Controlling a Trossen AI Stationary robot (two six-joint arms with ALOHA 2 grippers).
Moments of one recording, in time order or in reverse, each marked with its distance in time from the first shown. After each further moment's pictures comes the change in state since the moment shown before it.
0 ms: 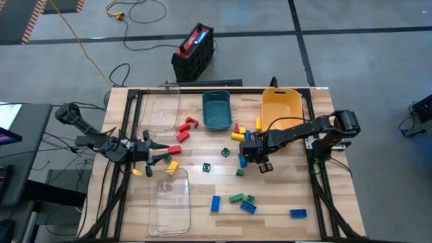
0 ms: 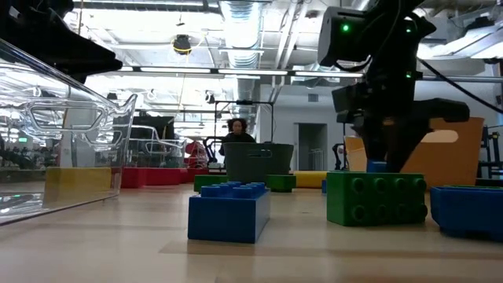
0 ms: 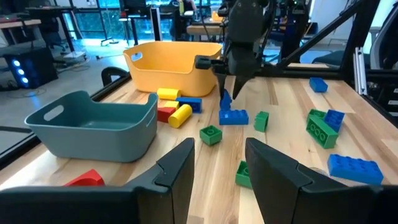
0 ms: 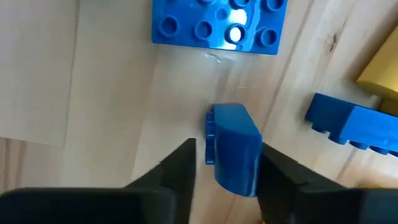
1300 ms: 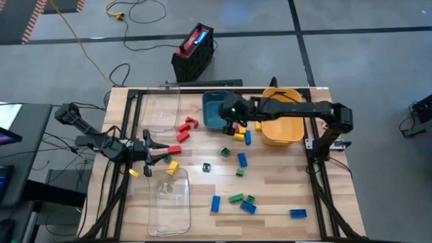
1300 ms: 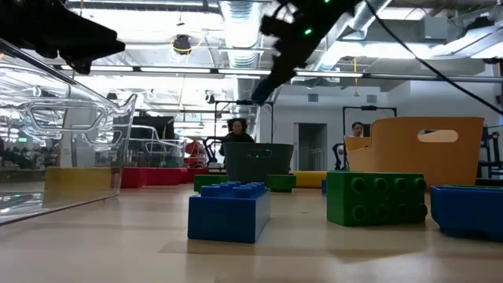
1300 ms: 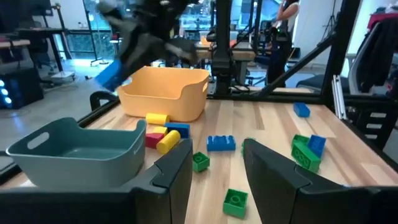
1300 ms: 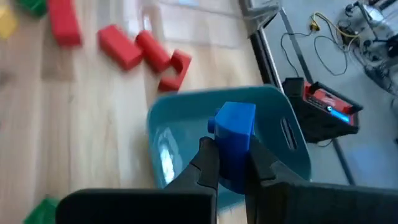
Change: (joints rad) left arm 0.011 0.000 0.000 0.136 0.045 0.098; right arm -0.277 0.058 0.430 0.328 0.151 -0.020
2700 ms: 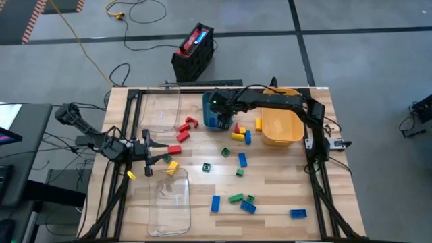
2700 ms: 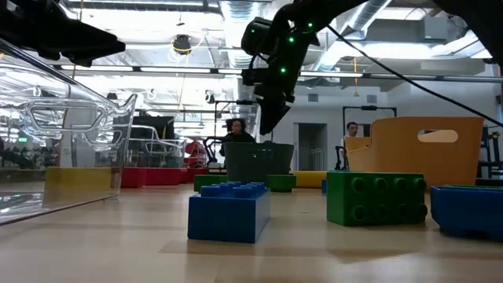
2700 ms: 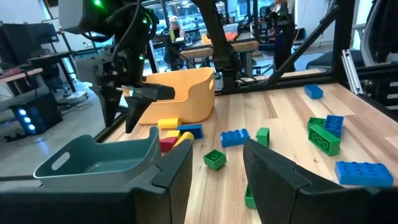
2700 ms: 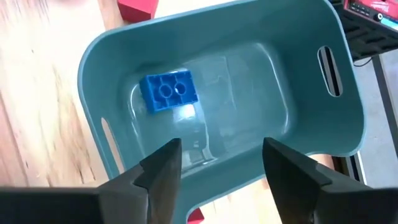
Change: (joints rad) left arm 0.000 -0.001 0.000 -0.014 -0.009 0.153; right arm -0.116 0.305 0.304 -0.341 -0.059 0.095
